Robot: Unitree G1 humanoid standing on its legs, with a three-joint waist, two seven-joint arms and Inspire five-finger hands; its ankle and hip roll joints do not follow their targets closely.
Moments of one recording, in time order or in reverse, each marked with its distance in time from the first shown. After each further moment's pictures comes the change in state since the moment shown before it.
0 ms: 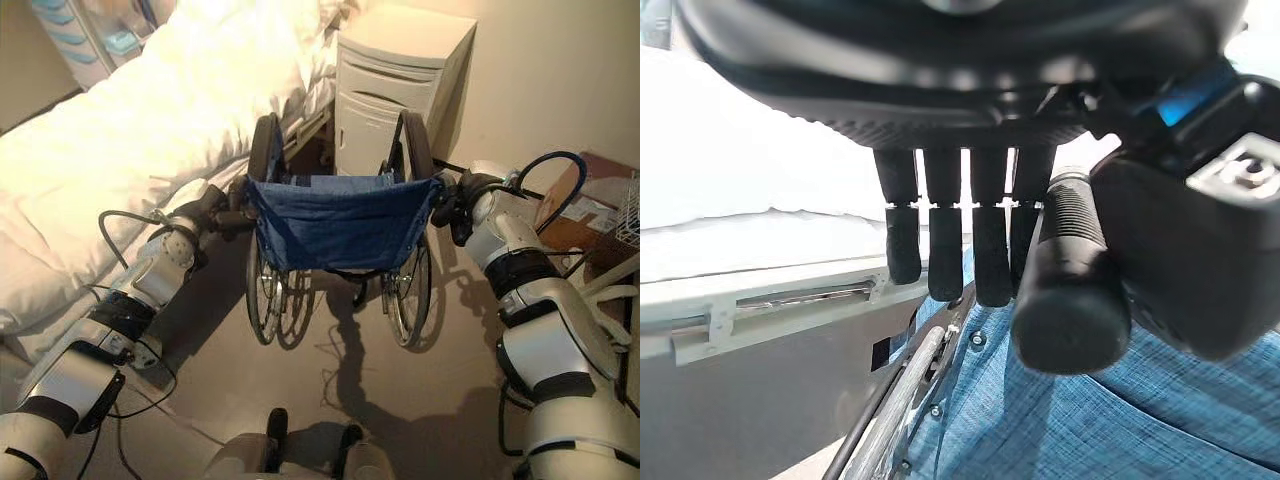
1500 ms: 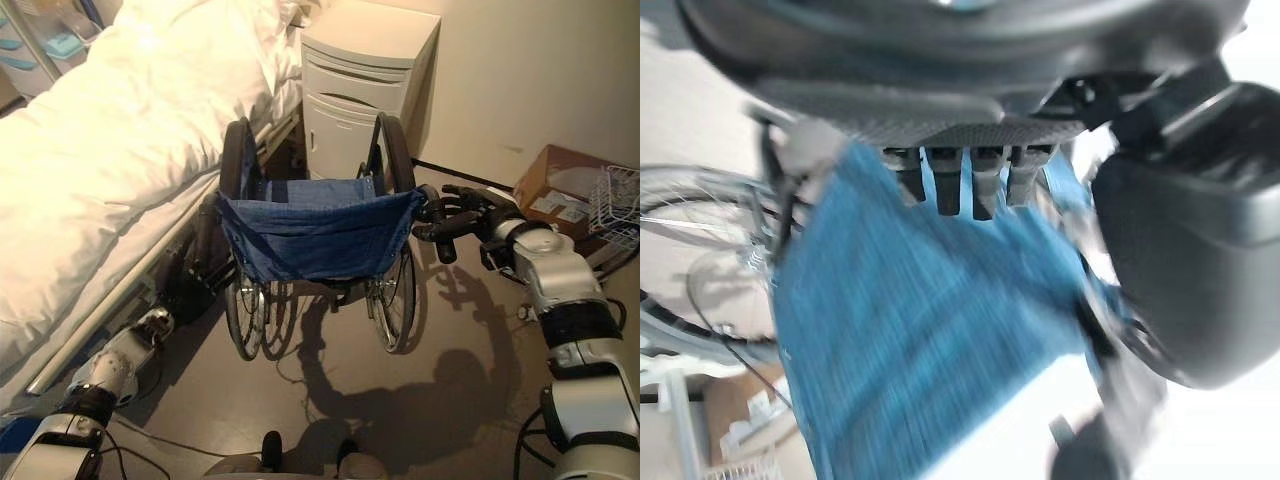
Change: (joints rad) left arm 0.563 -0.019 0.449 0.219 -1.499 -0.157 -0.316; right arm 0.413 -0.178 -0.482 -0.268 1.008 -0.091 -0.045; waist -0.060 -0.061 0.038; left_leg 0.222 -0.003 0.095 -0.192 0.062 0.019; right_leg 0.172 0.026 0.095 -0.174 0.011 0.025
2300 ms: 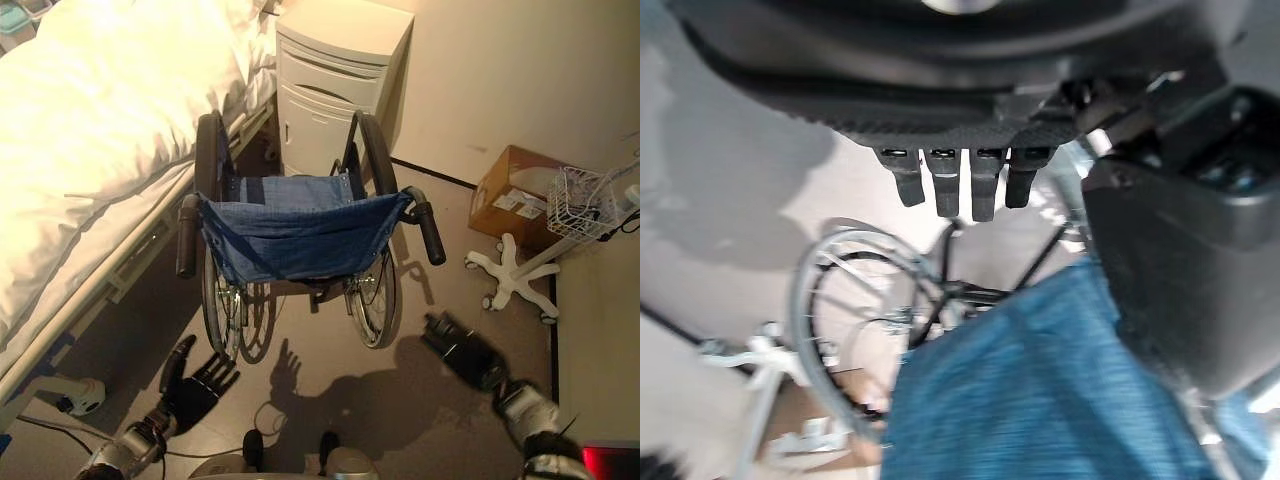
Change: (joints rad) left arm 0.183 -0.207 0.112 0.279 0.152 0.062 -0.140; right arm 0.521 0.496 -0.345 0.418 0.525 0.097 0.291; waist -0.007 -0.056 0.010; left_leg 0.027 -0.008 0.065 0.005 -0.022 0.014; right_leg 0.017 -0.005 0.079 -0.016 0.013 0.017
